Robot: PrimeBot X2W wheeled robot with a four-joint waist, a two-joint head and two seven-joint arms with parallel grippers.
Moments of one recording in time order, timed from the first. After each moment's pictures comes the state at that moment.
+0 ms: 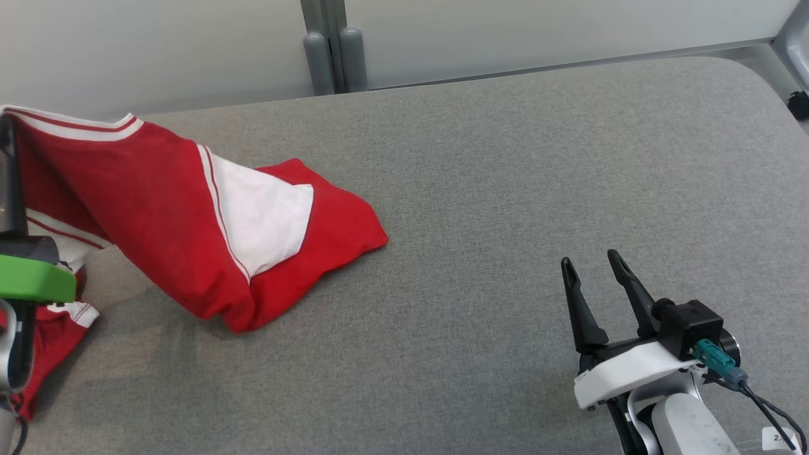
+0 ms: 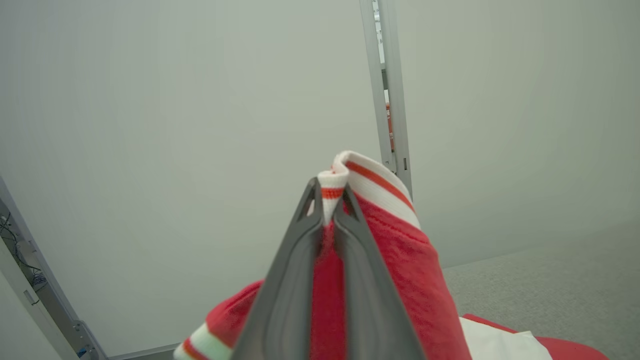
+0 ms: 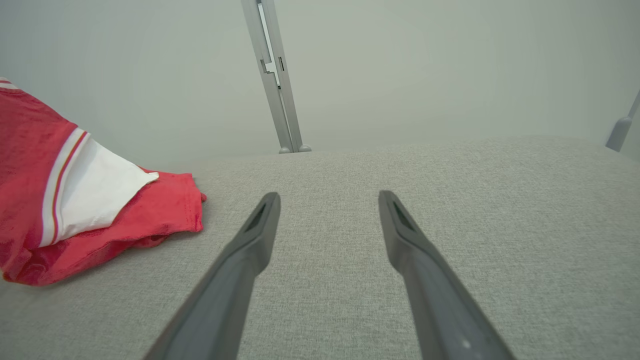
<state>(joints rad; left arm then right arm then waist) -0.40 0.62 -0.18 0.18 -0.53 0.00 -0.25 -0.12 -0.05 0.11 0.22 0.18 0.13 -0.26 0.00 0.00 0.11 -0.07</state>
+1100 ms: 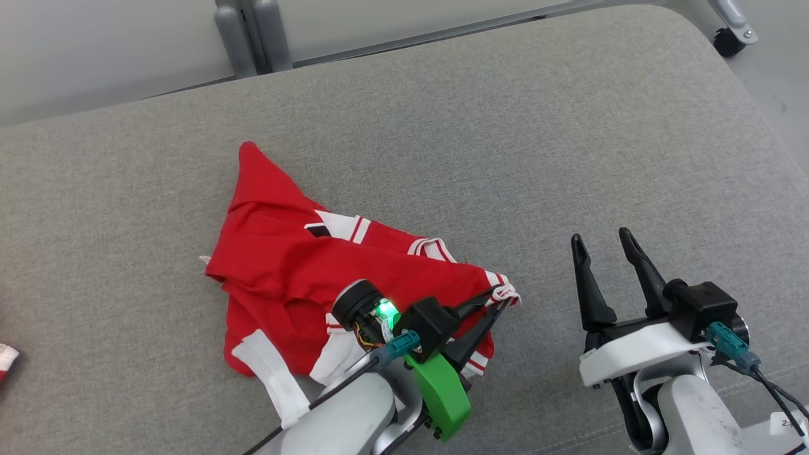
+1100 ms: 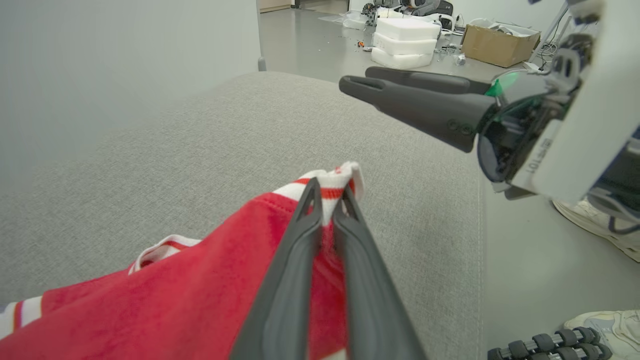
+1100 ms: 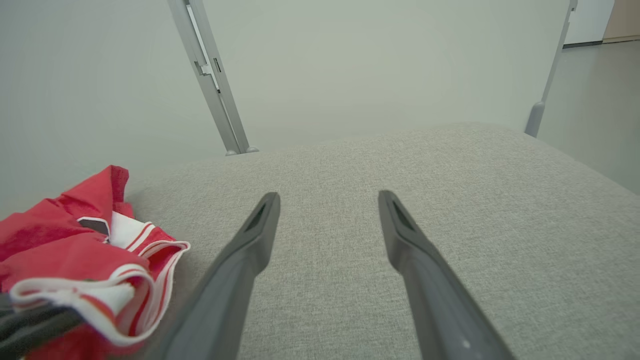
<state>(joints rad) -0.53 0.07 -0.95 0.45 -0.42 -0.13 -0.20 -0.16 -0.05 0.09 0.21 0.20 0.13 -0.26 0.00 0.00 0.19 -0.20</state>
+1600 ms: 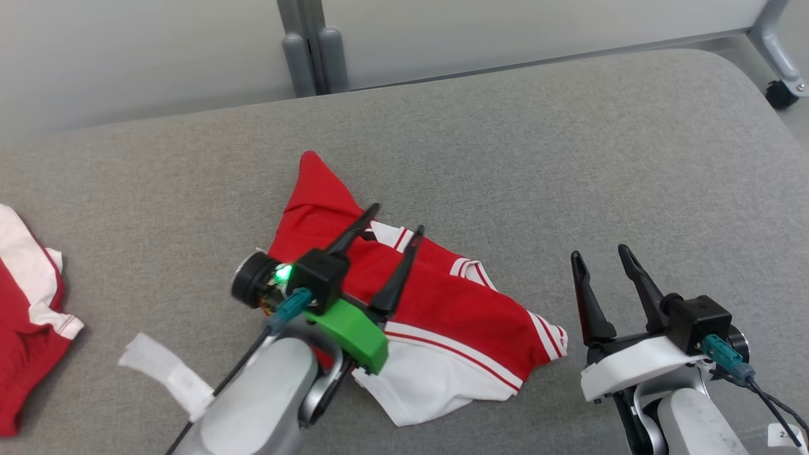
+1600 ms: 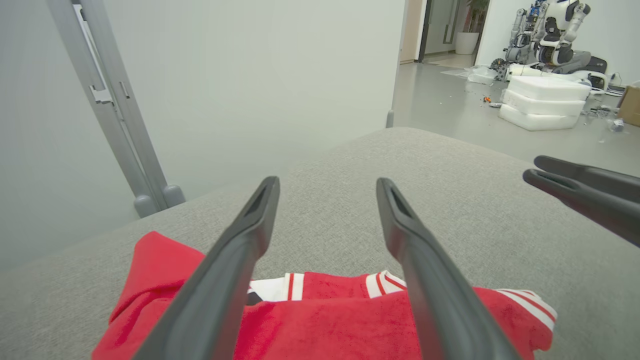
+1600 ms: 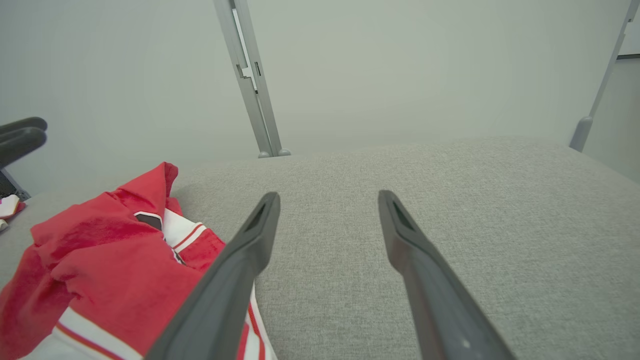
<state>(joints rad) -0.52 0.15 -0.75 0.43 -0.45 -0.03 -0.26 -0.13 -0.05 0.08 0.22 0.17 0.13 -0.26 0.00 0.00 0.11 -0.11</state>
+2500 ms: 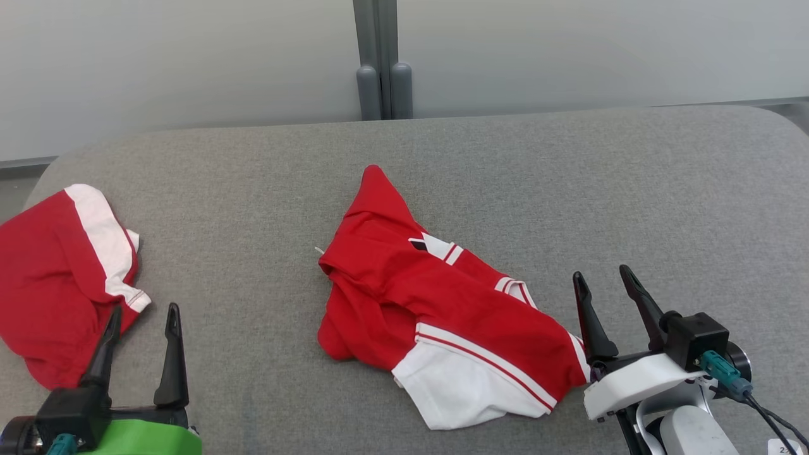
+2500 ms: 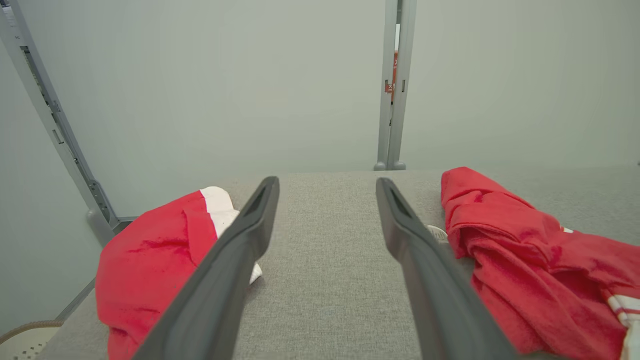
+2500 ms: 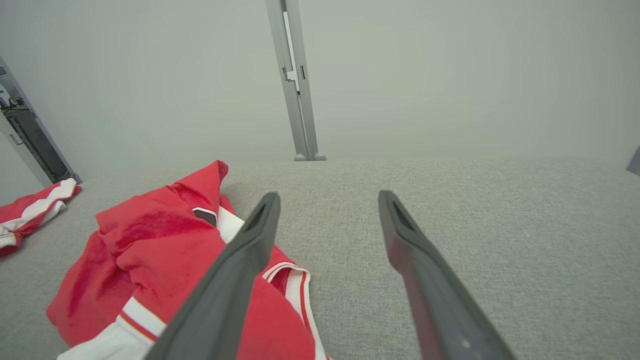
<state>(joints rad) 0.05 0.27 -0.07 0.06 -0.30 0.00 -0.26 -0.09 -0.05 0.08 0.24 0.16 0.13 -0.26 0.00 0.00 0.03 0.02</state>
